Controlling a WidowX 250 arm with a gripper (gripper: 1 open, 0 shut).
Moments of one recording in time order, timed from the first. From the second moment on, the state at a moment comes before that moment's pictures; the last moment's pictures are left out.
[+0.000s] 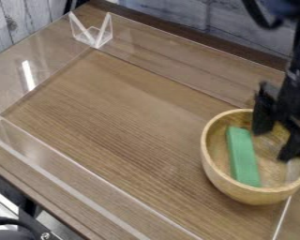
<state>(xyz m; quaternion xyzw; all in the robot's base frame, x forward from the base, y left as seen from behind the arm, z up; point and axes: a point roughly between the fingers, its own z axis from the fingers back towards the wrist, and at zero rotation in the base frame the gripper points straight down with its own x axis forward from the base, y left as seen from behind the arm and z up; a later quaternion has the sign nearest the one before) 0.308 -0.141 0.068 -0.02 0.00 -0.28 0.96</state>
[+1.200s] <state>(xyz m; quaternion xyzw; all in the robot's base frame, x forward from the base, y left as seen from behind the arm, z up) 0.314 -0.092 0.138 0.00 -0.09 -0.16 0.98</state>
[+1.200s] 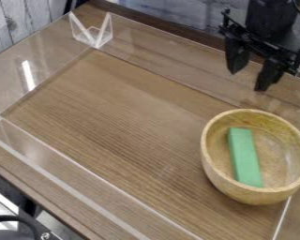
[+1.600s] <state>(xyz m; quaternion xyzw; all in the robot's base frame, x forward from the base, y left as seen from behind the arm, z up) 0.315 -0.087 0.127 0.01 -0.10 -0.11 0.99</state>
